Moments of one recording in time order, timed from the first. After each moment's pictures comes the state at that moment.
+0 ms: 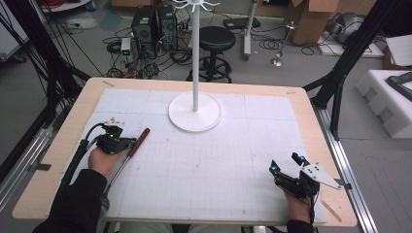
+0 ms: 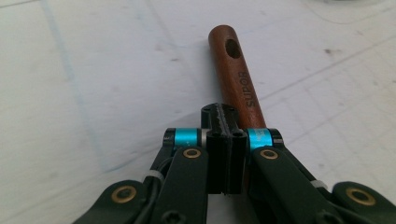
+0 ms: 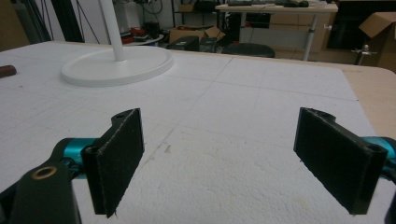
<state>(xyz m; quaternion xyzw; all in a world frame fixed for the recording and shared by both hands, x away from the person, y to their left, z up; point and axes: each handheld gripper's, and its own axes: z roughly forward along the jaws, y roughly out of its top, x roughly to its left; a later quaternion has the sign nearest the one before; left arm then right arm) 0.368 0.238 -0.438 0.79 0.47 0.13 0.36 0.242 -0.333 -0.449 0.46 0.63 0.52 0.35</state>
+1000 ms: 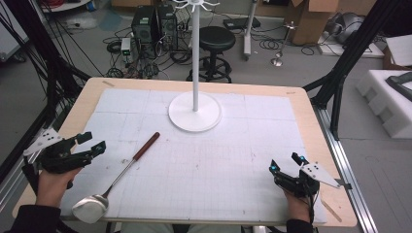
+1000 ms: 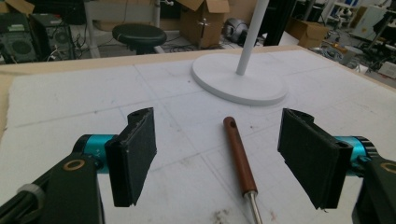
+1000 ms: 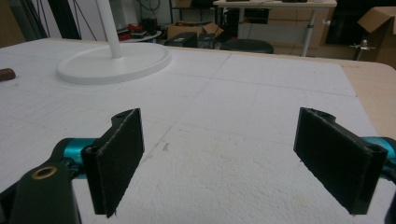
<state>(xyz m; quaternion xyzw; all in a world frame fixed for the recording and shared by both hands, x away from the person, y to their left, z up) 0.266 0.325 -0.384 0.68 0.43 0.23 0.56 0.244 -0.333 -0.449 0.46 0.64 0.51 0.35</state>
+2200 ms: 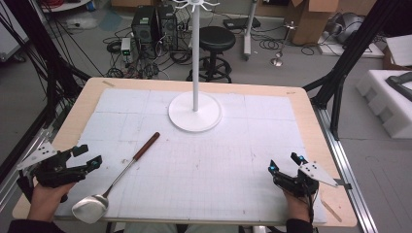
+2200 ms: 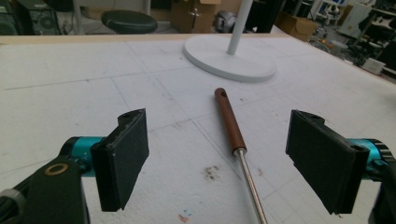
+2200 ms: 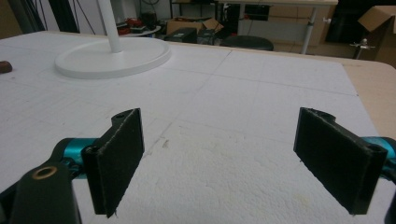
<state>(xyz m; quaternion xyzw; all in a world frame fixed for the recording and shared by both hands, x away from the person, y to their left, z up) 0.247 0.331 -0.404 0.69 0.42 0.19 0.56 0.245 -0.330 -0.449 0.46 0.64 0.50 0.35</state>
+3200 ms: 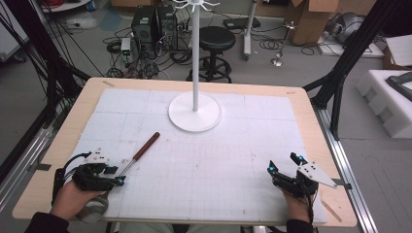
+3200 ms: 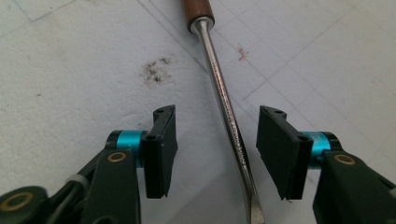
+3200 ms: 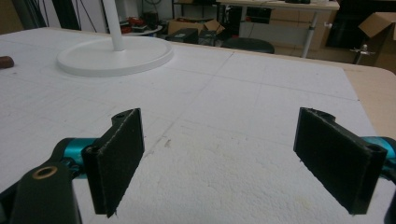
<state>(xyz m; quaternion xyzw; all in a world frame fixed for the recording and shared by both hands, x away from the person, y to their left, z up) 0.264 0.268 -0.431 0.85 0.39 0.11 0.33 0.243 -0.328 -0.449 0.45 0.65 0.50 0.35</state>
